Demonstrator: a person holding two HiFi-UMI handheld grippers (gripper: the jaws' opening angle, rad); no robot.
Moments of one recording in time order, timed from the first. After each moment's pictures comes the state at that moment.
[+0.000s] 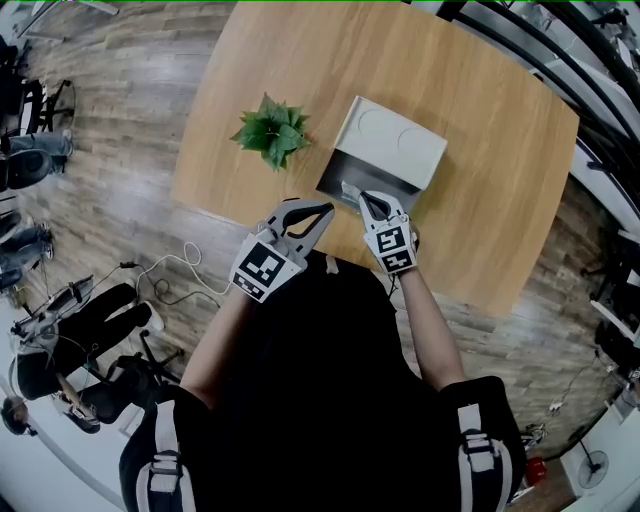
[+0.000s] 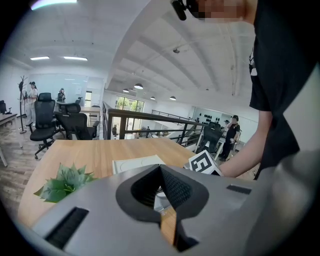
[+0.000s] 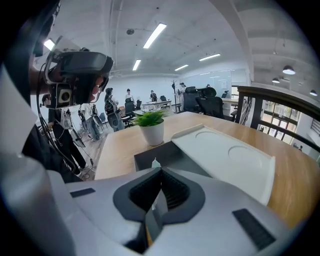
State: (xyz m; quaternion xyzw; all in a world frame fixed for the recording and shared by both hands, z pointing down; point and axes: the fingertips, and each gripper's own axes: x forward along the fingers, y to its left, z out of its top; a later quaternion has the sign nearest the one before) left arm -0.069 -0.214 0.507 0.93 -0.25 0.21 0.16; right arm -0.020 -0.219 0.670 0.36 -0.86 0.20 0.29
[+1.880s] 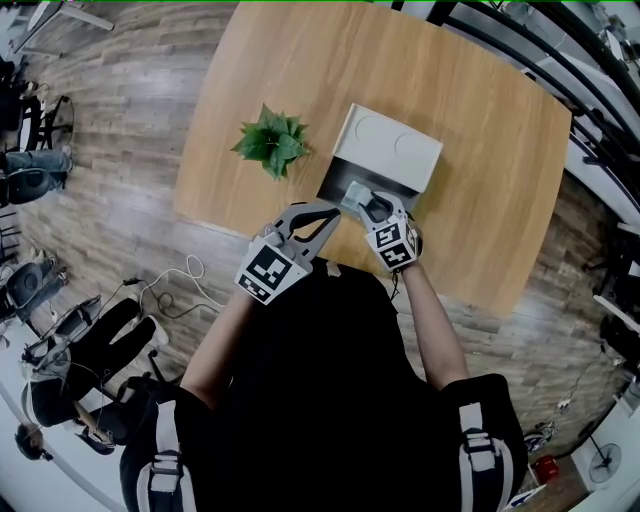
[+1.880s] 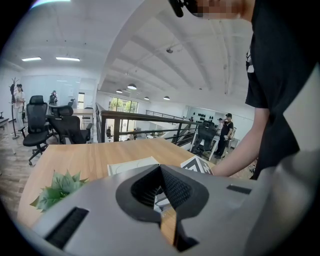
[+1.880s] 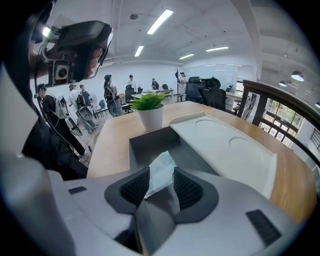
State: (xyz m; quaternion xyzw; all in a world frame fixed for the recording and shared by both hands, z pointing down) left arm -0.061 -0.213 0.499 0.94 -0.22 0.21 0.14; right arm -0.011 -0.218 0.695 0.35 -0.84 0.19 0.36
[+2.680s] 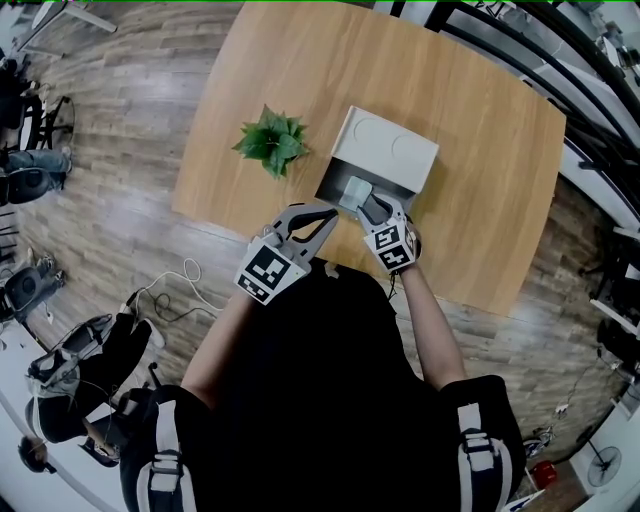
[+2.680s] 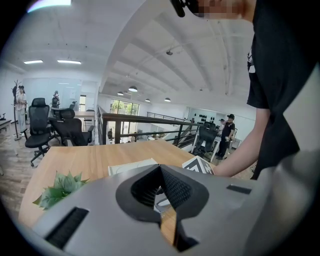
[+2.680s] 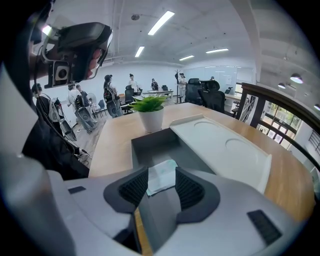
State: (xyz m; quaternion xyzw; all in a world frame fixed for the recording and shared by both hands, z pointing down) left arm -0.062 -0.204 0.491 0.94 -0.23 0.20 0.14; right arm -0.006 -0.211 0.687 0.35 -0.84 0.18 0.36
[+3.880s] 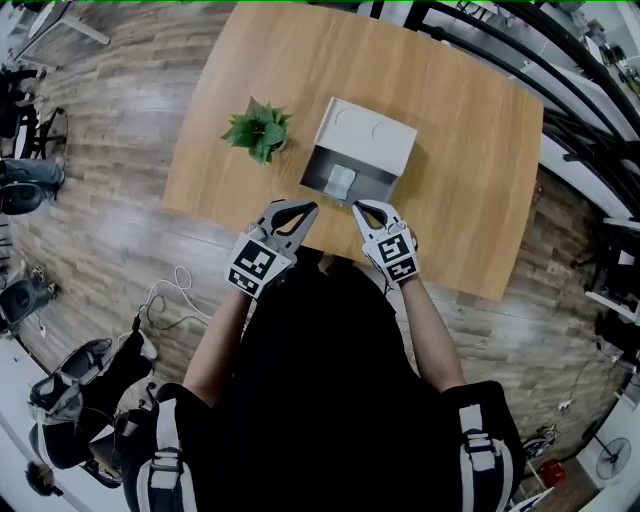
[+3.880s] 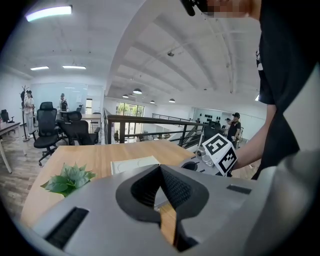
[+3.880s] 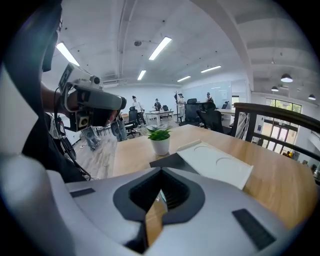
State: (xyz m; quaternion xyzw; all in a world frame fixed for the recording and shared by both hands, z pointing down) left arm -0.069 -0.164 0.496 0.93 -0.27 0.20 0.13; right arm 0.003 -0.162 0.601 0.37 -0.88 0.16 0.25
